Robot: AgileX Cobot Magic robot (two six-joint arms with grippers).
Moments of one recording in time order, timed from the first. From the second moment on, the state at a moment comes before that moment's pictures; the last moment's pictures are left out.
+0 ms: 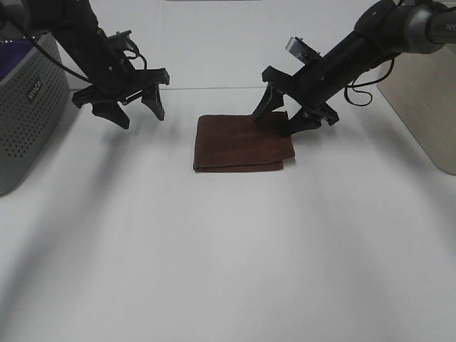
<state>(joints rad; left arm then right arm) -0.20 2.46 -2.11 -0.33 1.00 -0.11 0.14 2.45 -1.96 0.71 0.98 -0.28</state>
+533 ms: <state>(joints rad) -0.20 2.46 -2.11 -0.33 1.00 -0.11 0.14 2.45 -1.96 0.60 0.97 -0.22</state>
